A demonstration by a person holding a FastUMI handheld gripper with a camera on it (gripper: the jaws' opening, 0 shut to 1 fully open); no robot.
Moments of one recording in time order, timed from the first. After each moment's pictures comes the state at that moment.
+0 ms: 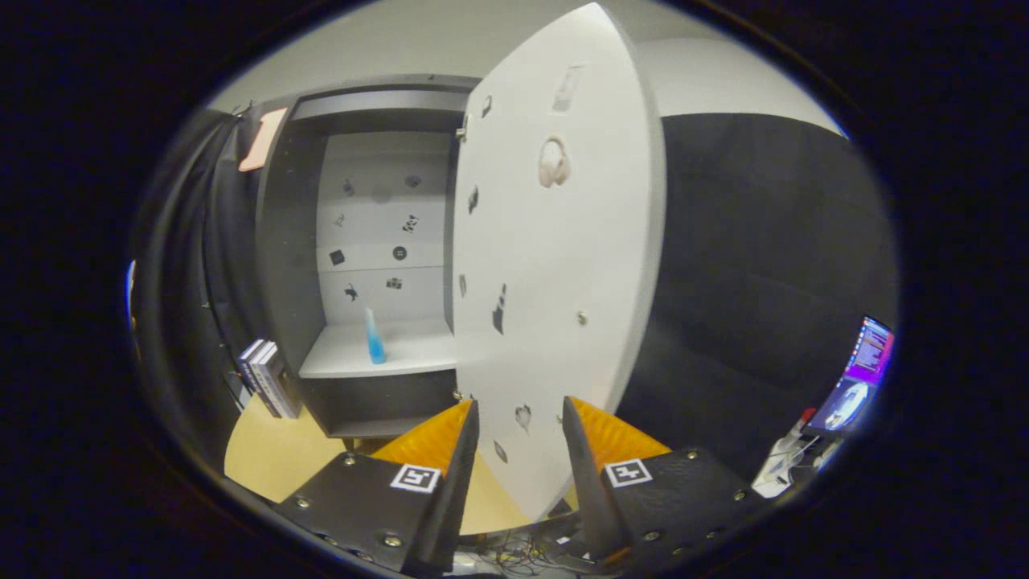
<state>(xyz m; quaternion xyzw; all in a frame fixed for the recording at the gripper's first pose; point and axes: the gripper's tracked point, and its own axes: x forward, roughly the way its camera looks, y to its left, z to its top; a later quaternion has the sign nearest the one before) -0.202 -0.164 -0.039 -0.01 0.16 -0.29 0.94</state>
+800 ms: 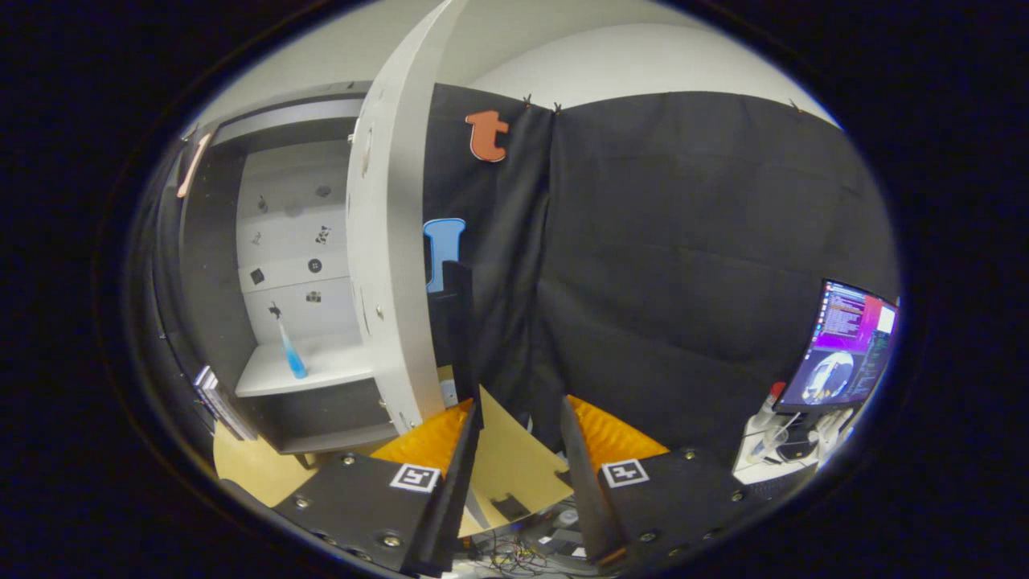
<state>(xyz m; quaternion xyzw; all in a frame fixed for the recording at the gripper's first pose) -0.235 -0.248 -0.038 0.02 0.14 -0.36 0.92</state>
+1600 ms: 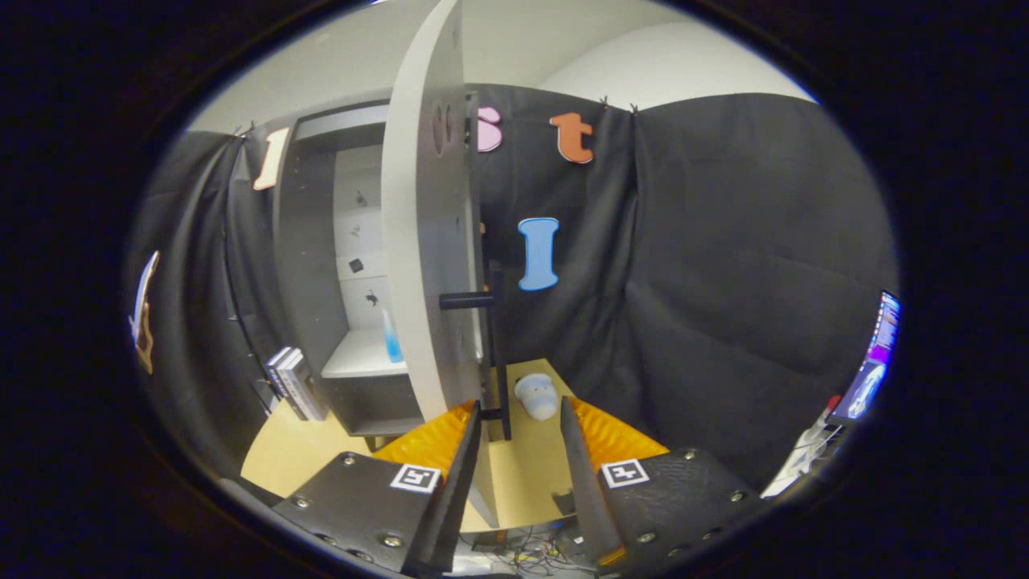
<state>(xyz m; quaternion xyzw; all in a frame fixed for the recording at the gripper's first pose) -0.202 -0.153 -0.045 0.03 0.15 -0.19 0.97</state>
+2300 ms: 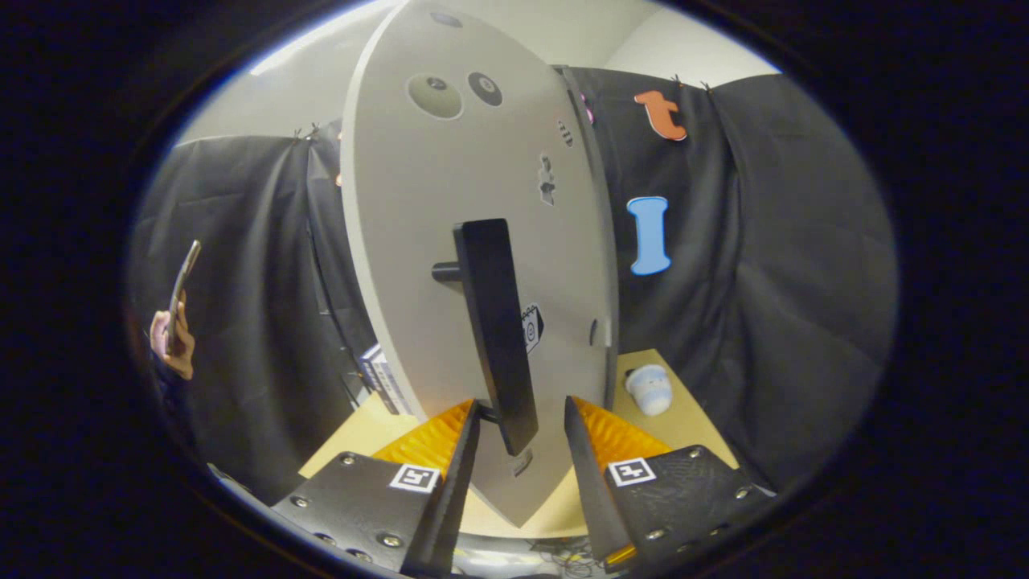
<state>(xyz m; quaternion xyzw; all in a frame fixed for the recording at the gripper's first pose) -0.137 -0.062 -0.080 0.08 0.17 -0.01 0.98</state>
